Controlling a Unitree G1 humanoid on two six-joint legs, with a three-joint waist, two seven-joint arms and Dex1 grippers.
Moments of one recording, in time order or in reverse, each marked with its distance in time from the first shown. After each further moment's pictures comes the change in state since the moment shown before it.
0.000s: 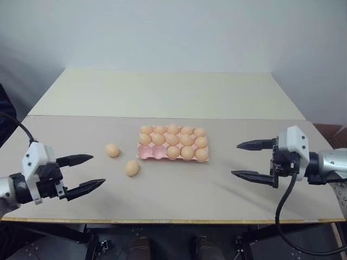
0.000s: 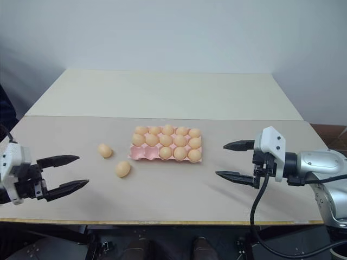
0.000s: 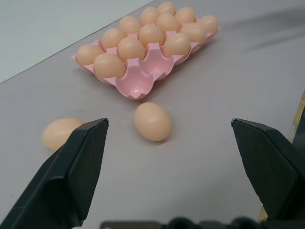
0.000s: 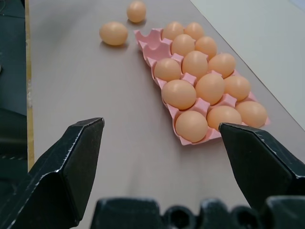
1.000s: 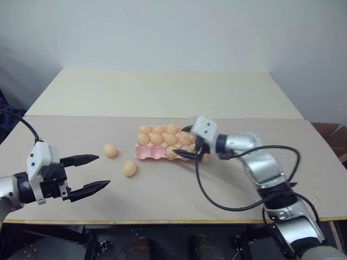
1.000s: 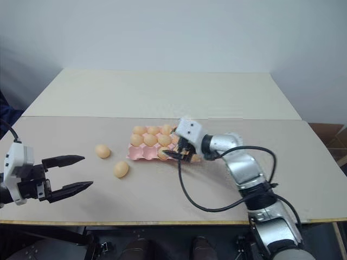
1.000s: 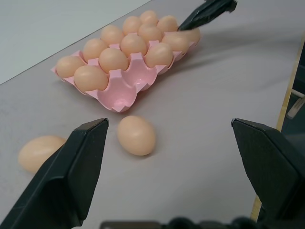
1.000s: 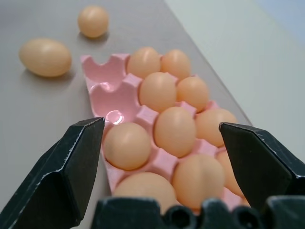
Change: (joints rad) left arm 0.039 0.021 0.051 -0.038 -0.048 0.017 -0.038; right arm -0.415 0.407 0.405 0.215 -0.377 -0.005 -0.274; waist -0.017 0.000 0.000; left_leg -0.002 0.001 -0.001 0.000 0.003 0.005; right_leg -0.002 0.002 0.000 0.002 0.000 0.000
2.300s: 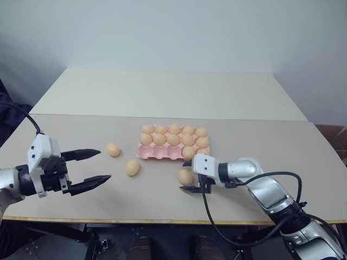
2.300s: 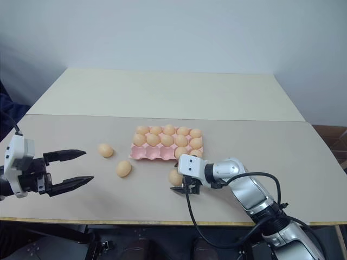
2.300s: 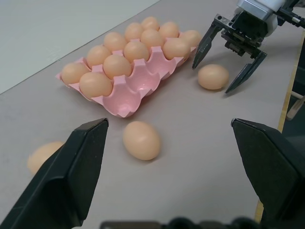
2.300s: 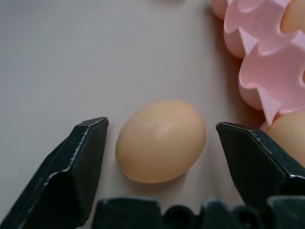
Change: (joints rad) left arm -0.071 0.026 -0.024 0.033 -0.004 0.027 -0.021; right arm 0.156 -0.077 0.257 -0.036 -0.133 -0.083 0.064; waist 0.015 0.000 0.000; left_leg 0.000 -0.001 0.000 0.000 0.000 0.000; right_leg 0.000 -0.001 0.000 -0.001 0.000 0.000
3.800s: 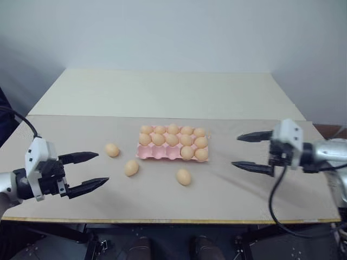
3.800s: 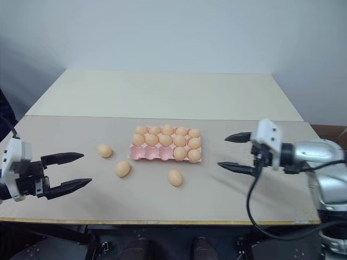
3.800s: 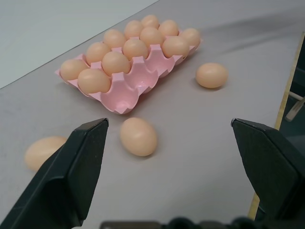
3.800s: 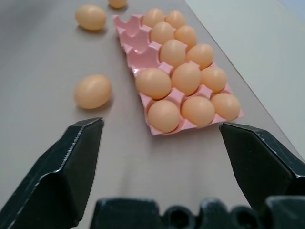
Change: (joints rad) left arm 0.031 -0.007 0.031 0.009 -0.002 -0.005 -0.021; right arm 0.220 -0.358 -0.679 -0.054 0.428 0.009 0.311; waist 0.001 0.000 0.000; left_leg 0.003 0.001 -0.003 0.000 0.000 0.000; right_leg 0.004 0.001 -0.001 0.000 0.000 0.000
